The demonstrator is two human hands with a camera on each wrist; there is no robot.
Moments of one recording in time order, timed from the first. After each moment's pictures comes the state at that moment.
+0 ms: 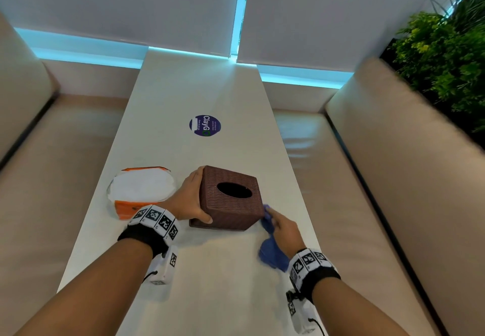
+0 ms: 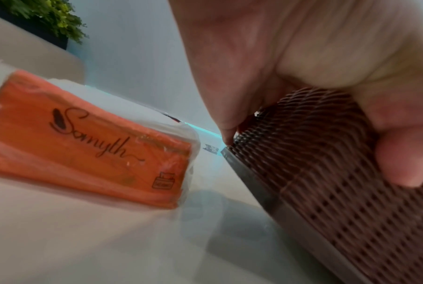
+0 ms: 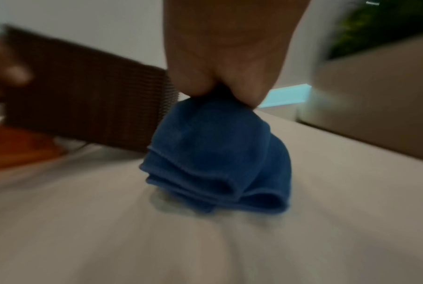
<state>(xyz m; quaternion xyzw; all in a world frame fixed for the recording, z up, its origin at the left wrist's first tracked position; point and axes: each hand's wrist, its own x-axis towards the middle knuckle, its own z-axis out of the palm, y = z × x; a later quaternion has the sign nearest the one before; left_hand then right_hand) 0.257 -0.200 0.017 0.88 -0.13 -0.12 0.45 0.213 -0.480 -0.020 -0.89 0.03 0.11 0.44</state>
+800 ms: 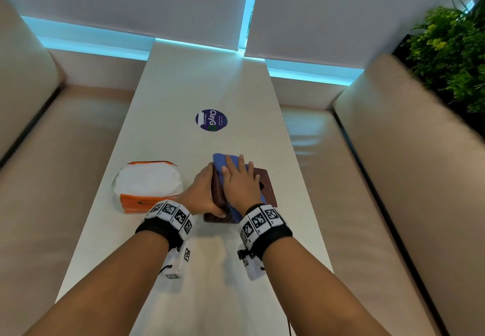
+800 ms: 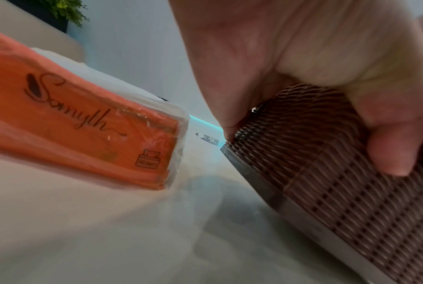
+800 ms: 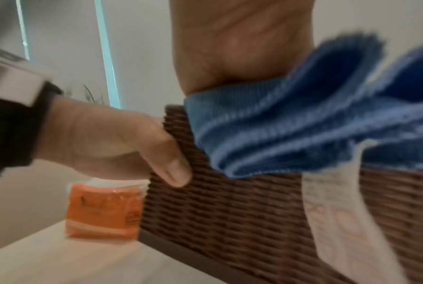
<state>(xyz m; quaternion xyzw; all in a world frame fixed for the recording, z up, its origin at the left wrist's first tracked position) 0.267 -0.214 0.006 0.87 -0.08 -0.11 0.48 0.273 -0.345 0.051 -0.96 -0.05 0.16 0.23</state>
